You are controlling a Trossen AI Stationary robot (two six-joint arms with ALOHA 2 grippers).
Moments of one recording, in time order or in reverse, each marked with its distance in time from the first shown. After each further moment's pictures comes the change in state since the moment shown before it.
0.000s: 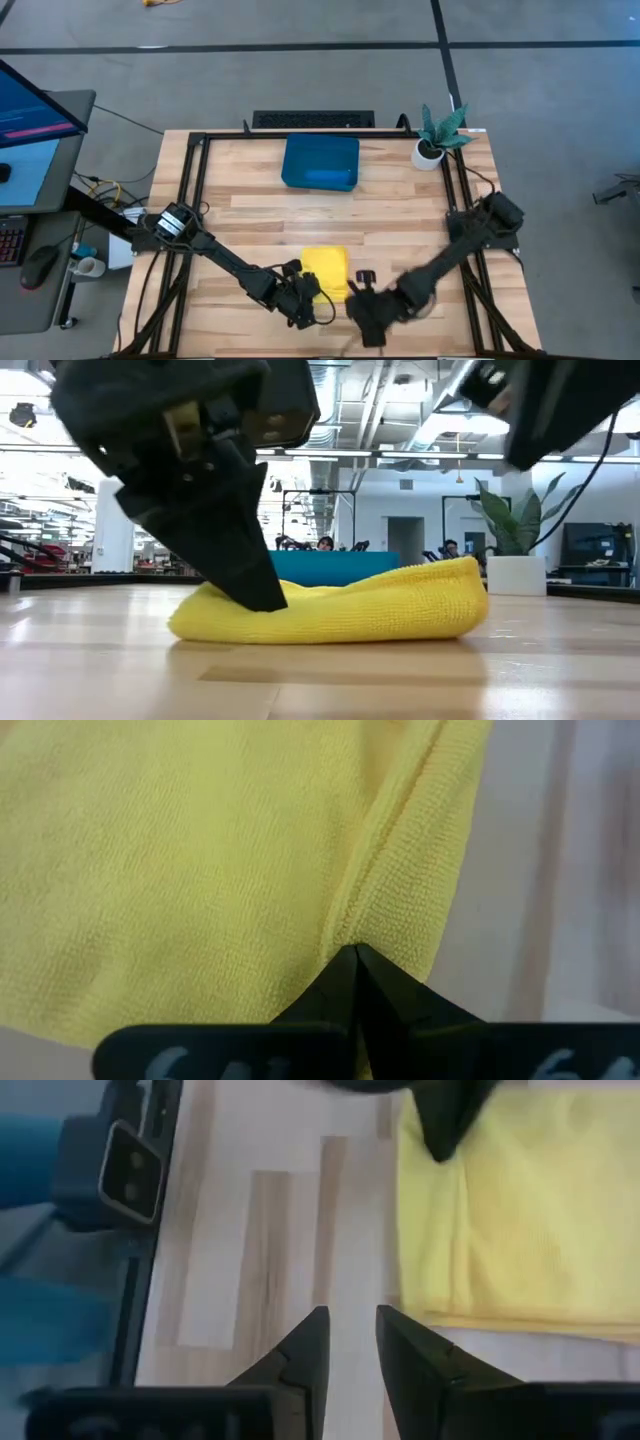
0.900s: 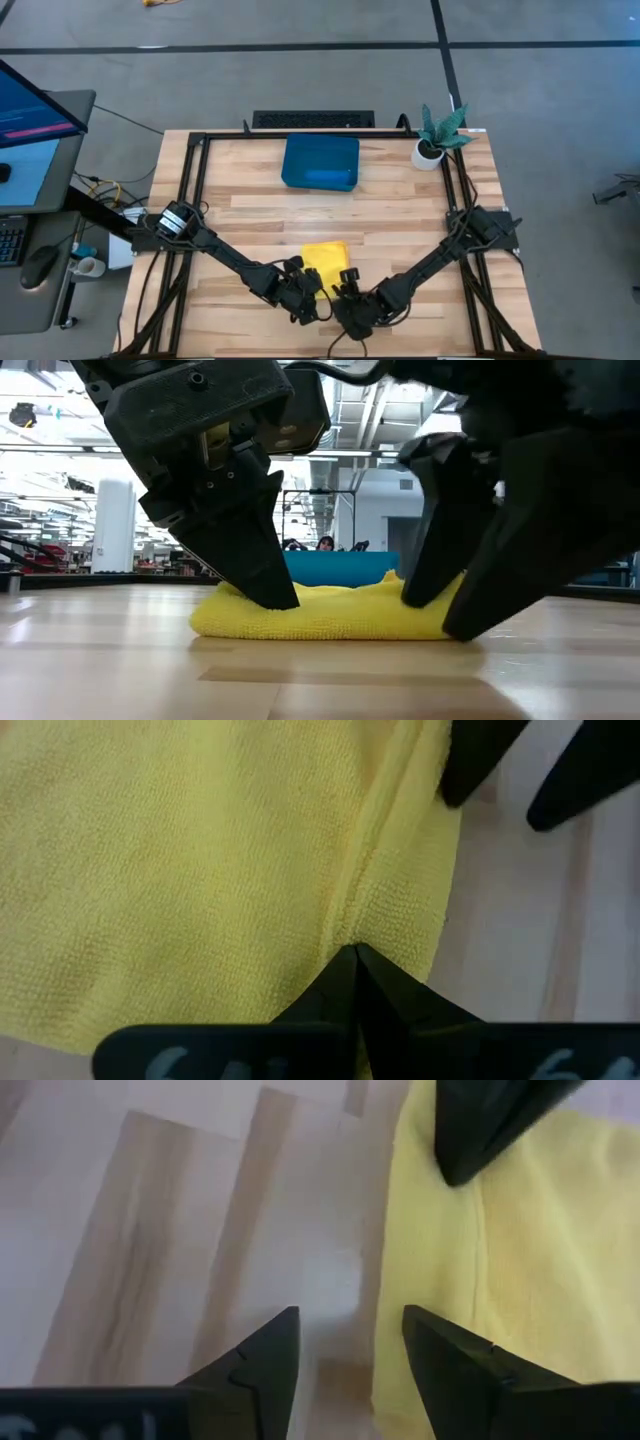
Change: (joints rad) left arm 0.031 0.001 0.000 -0.004 0.012 0.016; right arm -0.032 0.192 -0.002 0.131 0.148 -0.265
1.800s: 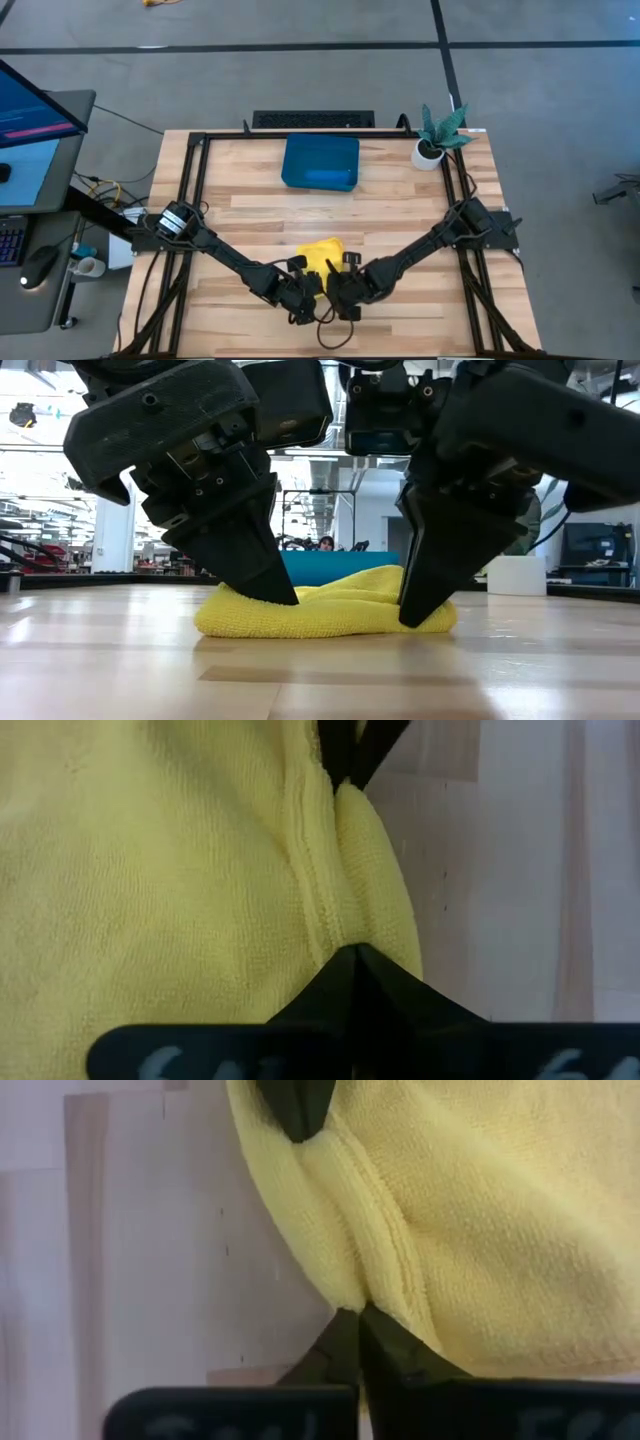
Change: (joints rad) left arm -0.014 0.000 0.000 -0.008 0.010 0.157; right arm -0.139 0.016 0.004 -0.113 -0.136 0.231
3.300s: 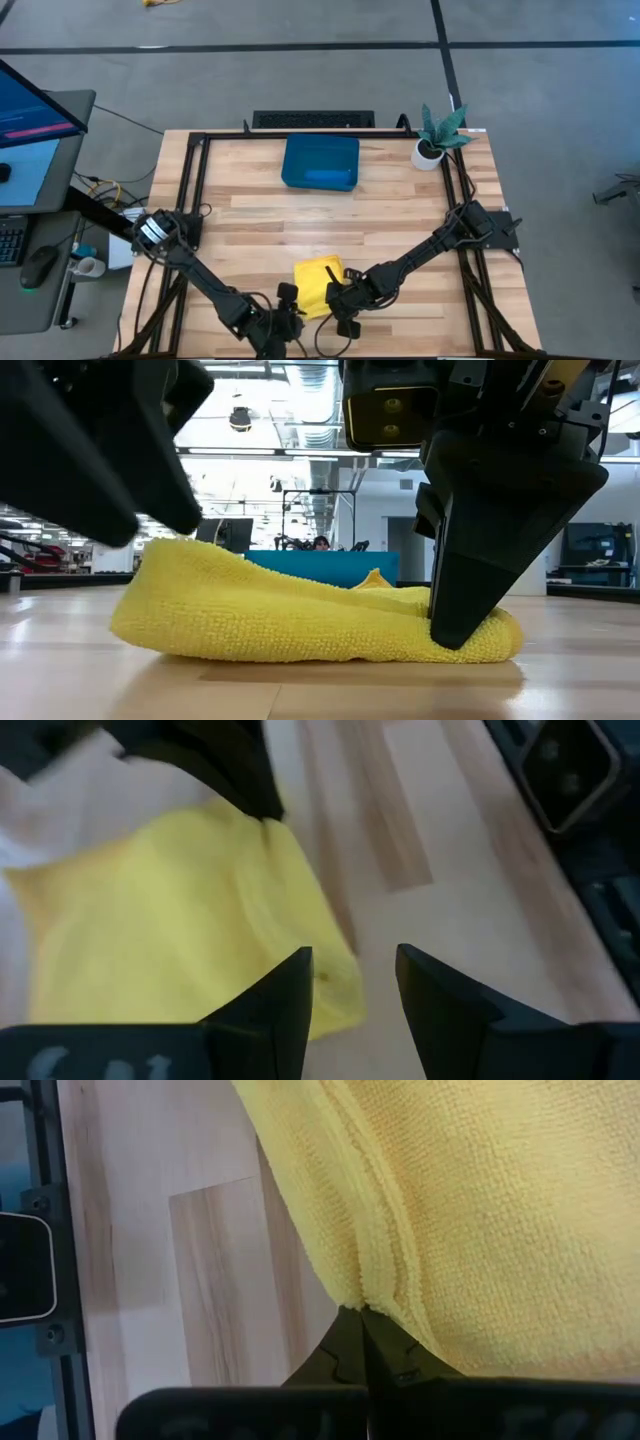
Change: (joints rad) left arm -0.236 -0.056 -0.002 0.068 -0.181 0.259; right arm 0.048 0.003 0.011 0.131 -0.240 0.193
